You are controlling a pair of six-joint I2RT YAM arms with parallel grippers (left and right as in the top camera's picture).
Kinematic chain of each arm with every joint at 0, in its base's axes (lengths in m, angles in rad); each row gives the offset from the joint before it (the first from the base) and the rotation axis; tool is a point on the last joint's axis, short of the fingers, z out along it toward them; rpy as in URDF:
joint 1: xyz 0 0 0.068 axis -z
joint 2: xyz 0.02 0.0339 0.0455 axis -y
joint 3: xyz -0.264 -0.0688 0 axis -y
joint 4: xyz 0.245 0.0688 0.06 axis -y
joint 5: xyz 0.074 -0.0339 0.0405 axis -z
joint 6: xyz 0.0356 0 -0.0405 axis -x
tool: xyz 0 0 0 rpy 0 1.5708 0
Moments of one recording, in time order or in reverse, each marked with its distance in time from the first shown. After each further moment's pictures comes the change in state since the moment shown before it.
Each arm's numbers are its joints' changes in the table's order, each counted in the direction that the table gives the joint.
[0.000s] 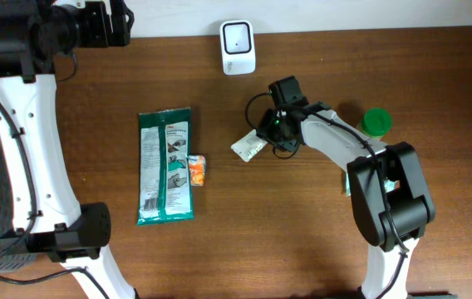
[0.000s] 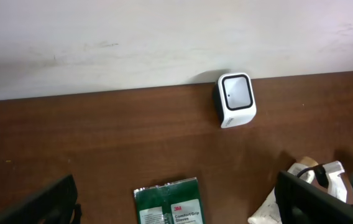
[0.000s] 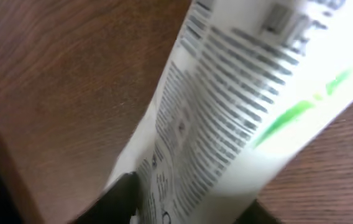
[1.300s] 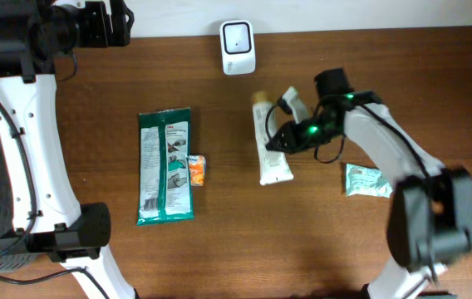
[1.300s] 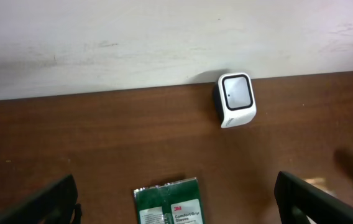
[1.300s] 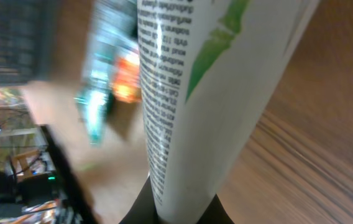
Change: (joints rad) left arm 0.000 0.000 0.000 0.000 0.000 0.000; right arm 0.177 0.231 -0.014 -0.351 -0.628 0.969
